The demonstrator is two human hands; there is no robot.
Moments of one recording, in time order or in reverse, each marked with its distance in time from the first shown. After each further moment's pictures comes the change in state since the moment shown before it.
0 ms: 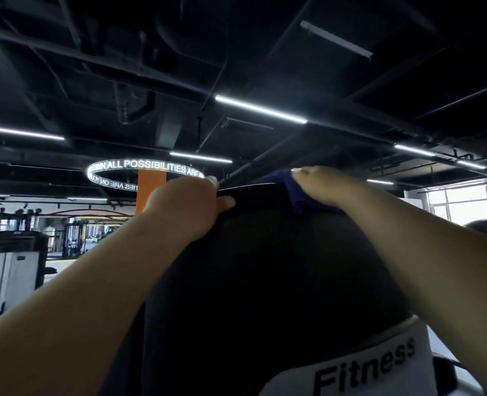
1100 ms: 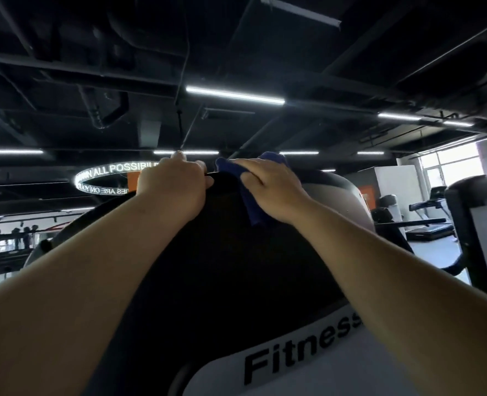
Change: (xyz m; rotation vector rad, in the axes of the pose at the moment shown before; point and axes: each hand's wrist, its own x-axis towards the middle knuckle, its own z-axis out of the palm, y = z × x) left_hand 0.031 0.113 0.005 0.162 0.035 -0.013; right_hand 0.012 0.086 0.054 0.361 0.382 -0.335
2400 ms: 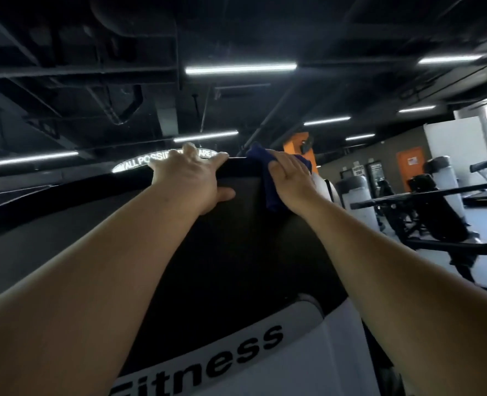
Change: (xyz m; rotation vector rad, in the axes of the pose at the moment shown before) left_hand 0.056 0.219 0.027 0.376 -0.237 -0.037; right_hand -0.025 0.228 -0.034 0.294 0.101 0.229
